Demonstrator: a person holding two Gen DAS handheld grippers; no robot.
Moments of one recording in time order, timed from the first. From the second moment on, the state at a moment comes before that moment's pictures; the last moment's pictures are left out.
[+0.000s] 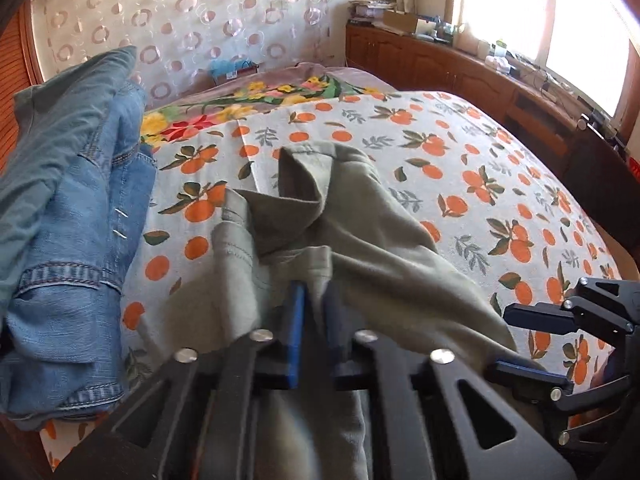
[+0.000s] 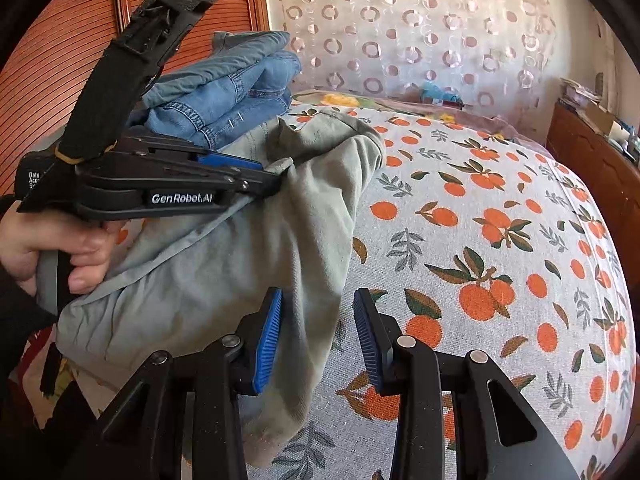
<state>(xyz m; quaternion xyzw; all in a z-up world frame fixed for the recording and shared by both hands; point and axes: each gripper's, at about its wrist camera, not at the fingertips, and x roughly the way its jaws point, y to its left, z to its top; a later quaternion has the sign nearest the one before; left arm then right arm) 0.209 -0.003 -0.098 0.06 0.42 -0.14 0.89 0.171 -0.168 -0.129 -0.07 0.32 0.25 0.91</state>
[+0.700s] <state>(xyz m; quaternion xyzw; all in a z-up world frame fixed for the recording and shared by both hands) 0.150 0.099 -0.058 -0.01 0.36 -0.06 0.93 0.175 -0.171 -0.129 -0.07 0.33 0.25 0.91</state>
